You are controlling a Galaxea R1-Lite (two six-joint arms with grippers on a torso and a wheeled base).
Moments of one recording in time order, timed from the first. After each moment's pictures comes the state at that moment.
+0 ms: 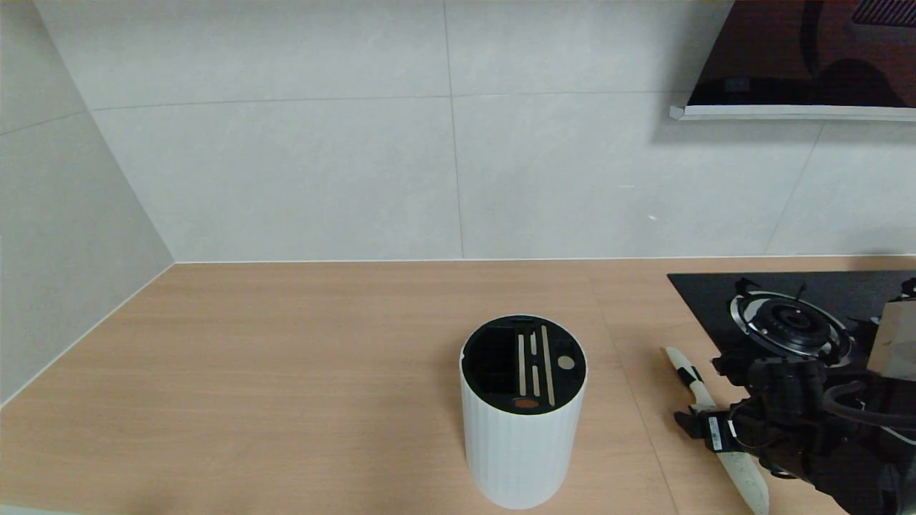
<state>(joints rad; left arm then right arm) 0.00 0.00 0.00 0.00 -0.01 0.00 0.14 2.16 -0.37 -1.12 -0.14 0.01</state>
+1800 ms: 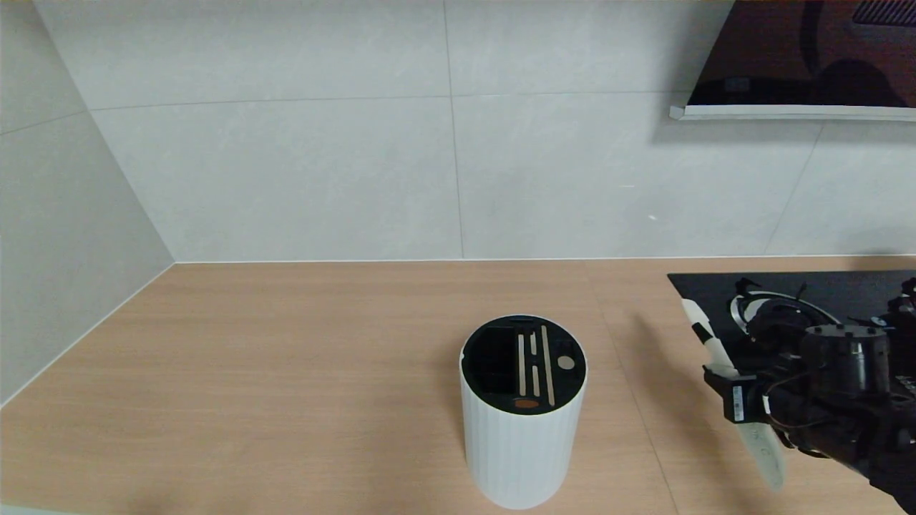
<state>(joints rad) 0.00 0.00 0.00 0.00 -0.01 0.00 0.17 1.85 -0.33 -1.05 -0.13 0.02</state>
